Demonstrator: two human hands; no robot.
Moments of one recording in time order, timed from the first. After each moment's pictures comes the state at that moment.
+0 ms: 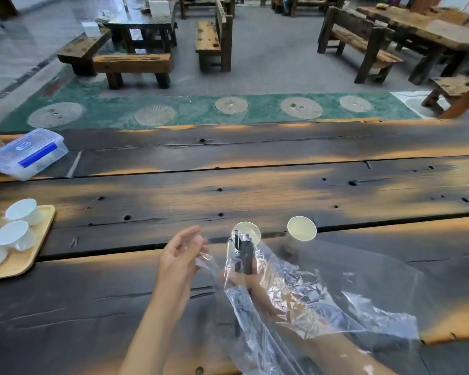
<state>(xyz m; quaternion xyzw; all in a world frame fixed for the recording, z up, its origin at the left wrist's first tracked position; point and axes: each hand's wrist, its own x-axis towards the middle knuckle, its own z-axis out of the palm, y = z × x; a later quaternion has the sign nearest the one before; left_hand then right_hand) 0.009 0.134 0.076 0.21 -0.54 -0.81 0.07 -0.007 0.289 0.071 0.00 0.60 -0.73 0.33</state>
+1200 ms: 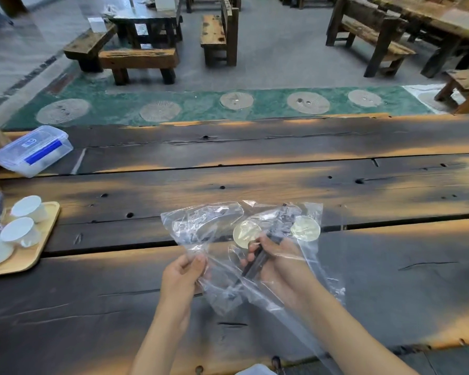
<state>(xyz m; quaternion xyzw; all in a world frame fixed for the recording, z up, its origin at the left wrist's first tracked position) 0.023 0.147 0.058 0.29 -0.60 -0.74 0.03 -0.042 0.329 0.080 0.09 0.35 -0.88 0.29</state>
